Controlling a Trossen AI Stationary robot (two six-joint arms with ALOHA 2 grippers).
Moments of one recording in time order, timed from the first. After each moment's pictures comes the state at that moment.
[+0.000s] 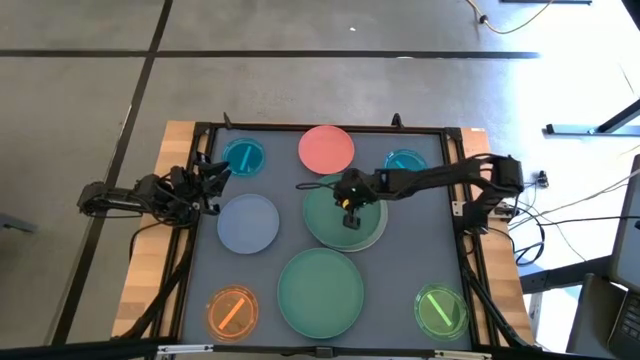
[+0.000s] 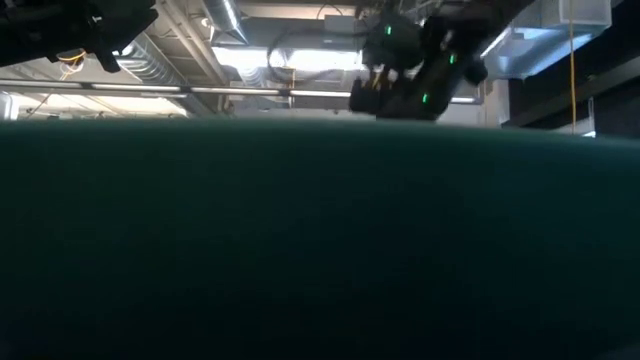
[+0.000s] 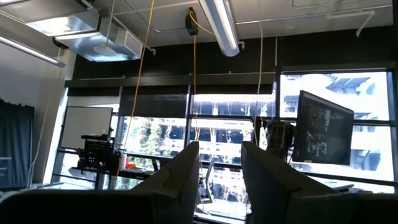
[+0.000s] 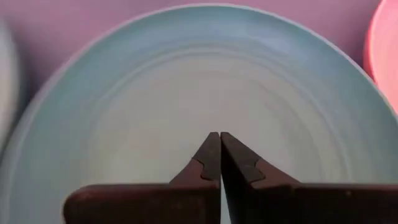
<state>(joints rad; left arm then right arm) -0.08 0.06 0.02 0.62 -0.43 0.14 -0.09 1.70 1.03 -0.26 -0.05 -0.03</state>
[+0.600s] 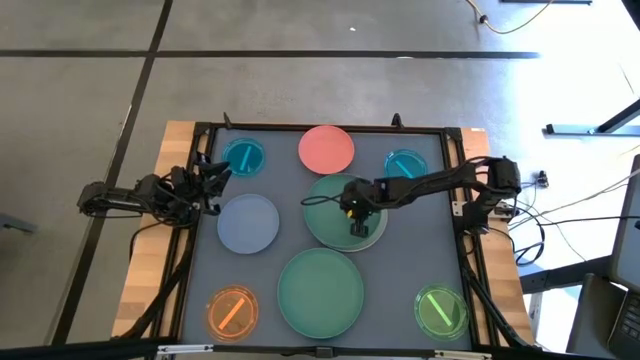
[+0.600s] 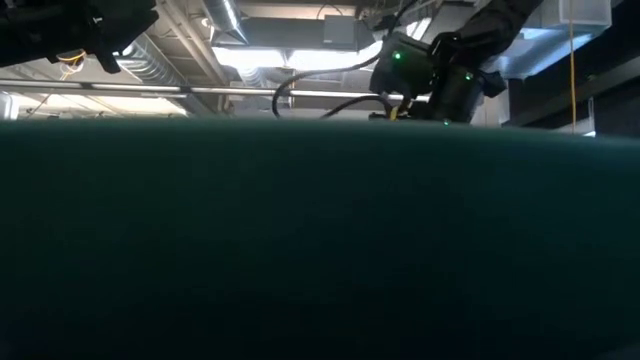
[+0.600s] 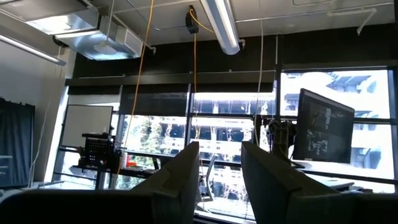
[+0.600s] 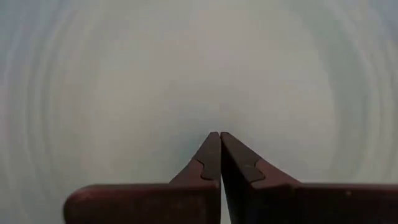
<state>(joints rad) -0.08 0.06 0.02 0.61 -0.43 0.14 -0.05 1.74 0.95 -0.32 0.02 0.01</state>
